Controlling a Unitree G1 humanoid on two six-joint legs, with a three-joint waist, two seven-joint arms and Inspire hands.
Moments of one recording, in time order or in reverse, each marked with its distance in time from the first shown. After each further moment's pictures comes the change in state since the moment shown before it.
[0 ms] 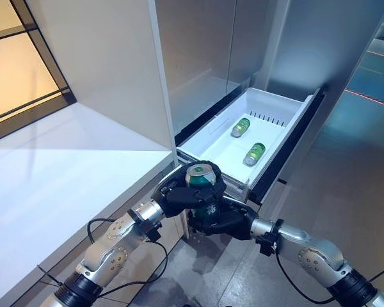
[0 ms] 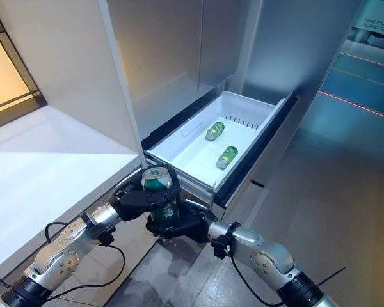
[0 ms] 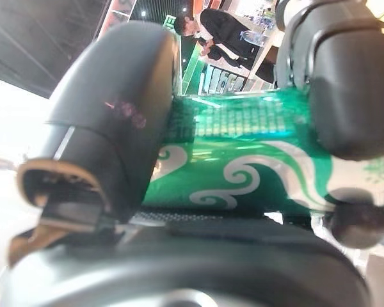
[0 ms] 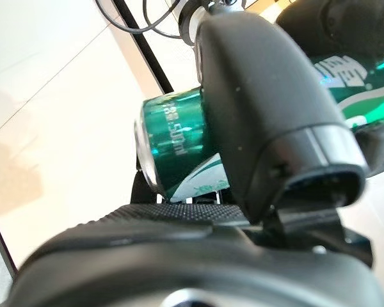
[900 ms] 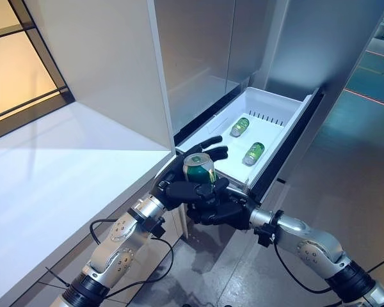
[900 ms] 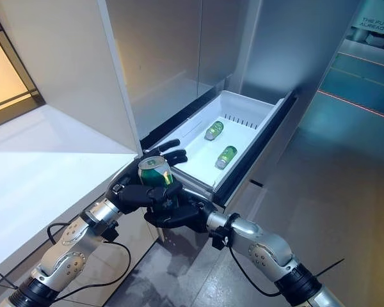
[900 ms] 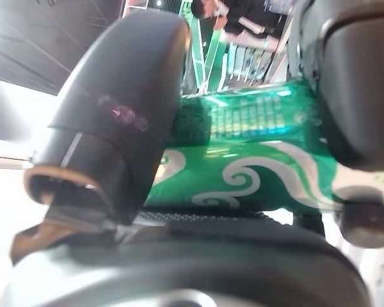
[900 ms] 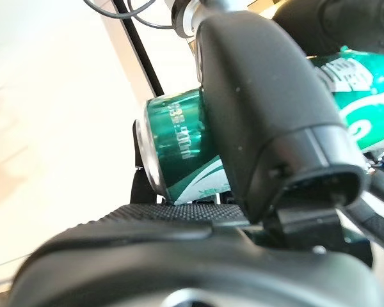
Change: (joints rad) left arm 0.000 -0.046 0.015 -0.052 0.143 -0.189 0.132; right arm -0.089 0.006 -0.028 -0.034 -0.021 -0.015 -0.029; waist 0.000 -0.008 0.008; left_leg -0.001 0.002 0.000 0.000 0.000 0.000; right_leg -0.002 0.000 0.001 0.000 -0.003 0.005
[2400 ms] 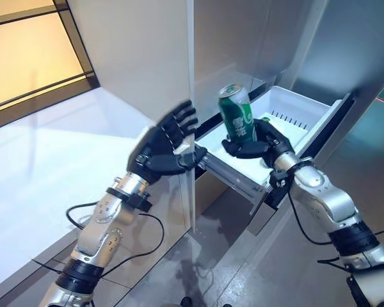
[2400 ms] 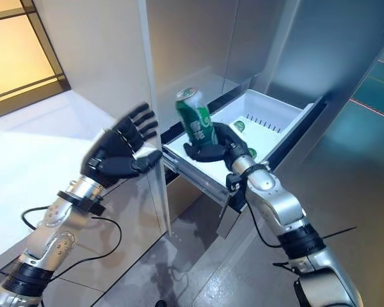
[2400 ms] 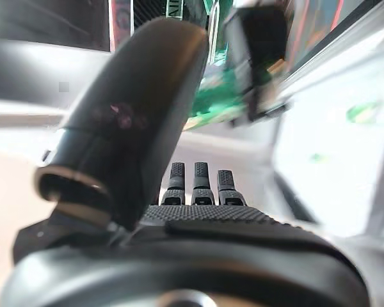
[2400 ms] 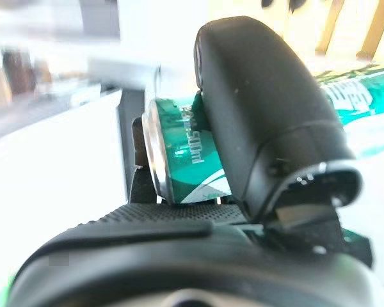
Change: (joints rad) left arm -0.067 -0.055 0.128 0.138 0.009 0.181 -0.066; right arm -0.367 -0.065 -0.152 0.381 -0.350 -0.107 -0.330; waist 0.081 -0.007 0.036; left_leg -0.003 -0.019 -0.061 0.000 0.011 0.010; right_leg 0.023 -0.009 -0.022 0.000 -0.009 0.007
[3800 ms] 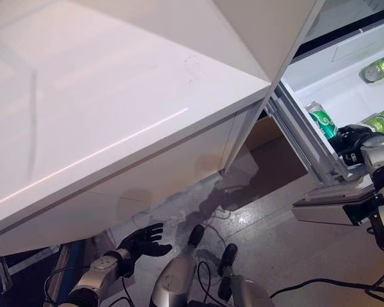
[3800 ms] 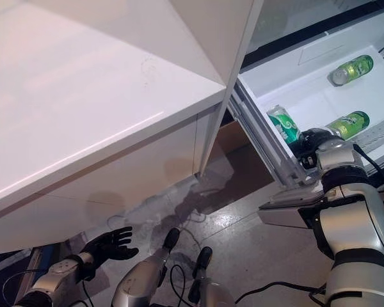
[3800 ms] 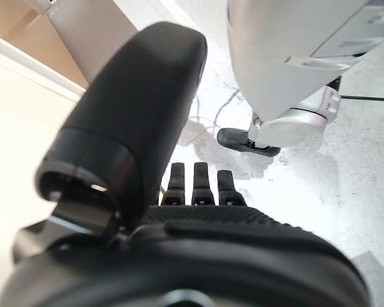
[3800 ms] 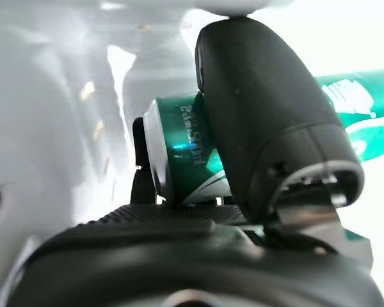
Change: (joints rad) left arm 0.080 0.016 -0.118 0.825 0.325 0.000 -0.012; right arm -0.483 -0.136 0.125 0.978 -0.482 0.146 0.319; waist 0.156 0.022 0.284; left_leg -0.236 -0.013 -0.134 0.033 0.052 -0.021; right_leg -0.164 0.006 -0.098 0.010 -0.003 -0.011
